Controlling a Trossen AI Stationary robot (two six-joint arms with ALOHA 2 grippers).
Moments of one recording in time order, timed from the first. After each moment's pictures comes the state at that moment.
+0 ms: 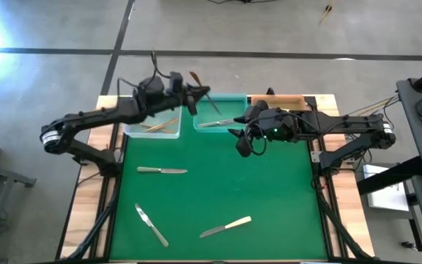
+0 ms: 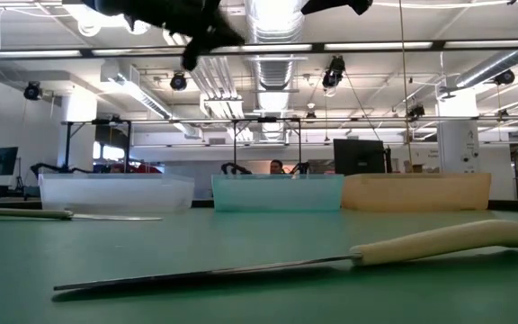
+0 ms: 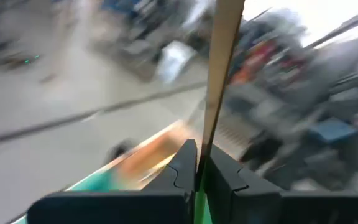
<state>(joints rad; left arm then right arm) 0.45 1.33 1.09 0.21 0.04 -0.43 0.02 1.37 1.44 -0.60 0.37 0.28</state>
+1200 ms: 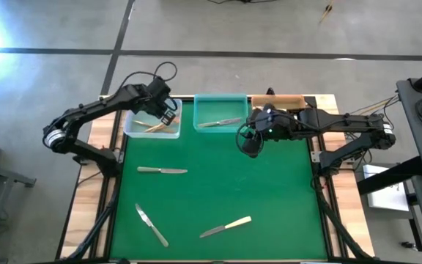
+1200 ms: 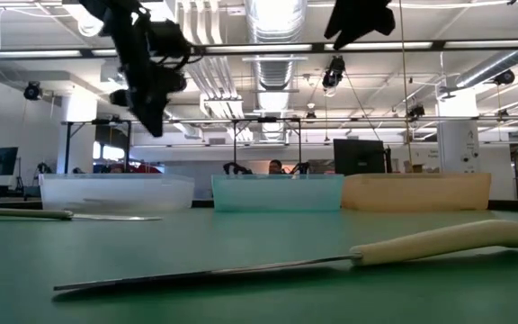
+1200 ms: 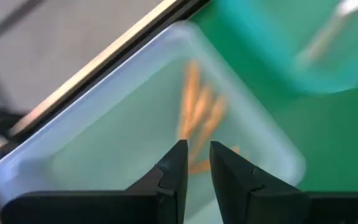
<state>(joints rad) 0.68 1.39 1.15 -0.89 -0.20 -0.16 -0.03 1.37 1.44 -0.91 0.30 0.39</state>
